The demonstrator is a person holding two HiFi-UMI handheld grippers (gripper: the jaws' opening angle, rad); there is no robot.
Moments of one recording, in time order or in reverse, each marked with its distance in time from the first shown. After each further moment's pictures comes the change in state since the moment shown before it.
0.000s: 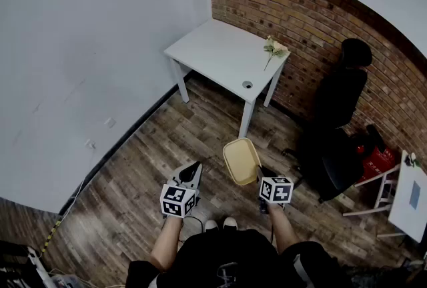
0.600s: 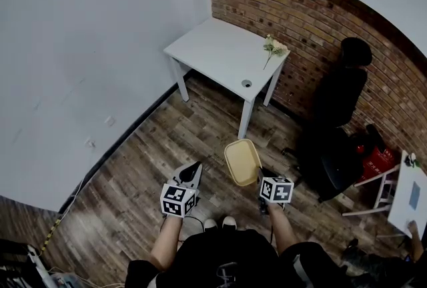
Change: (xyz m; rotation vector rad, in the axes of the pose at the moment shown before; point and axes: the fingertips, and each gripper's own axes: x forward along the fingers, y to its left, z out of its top) left arm 0.003 -0.005 -0.004 0.000 0.015 0.001; right arm -0.001 -0.011 -0.010 0.039 0.033 -0.011
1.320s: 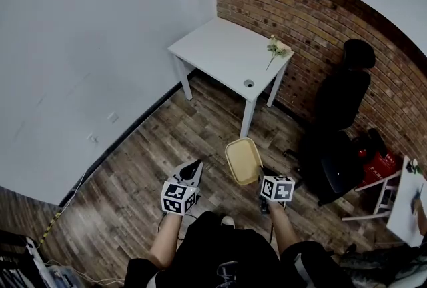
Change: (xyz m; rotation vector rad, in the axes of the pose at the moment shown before) left arm 0.007 -0.015 0.002 0.014 0.000 0.033; right arm -0.002 -0.015 0.004 -0.017 0.008 0.033
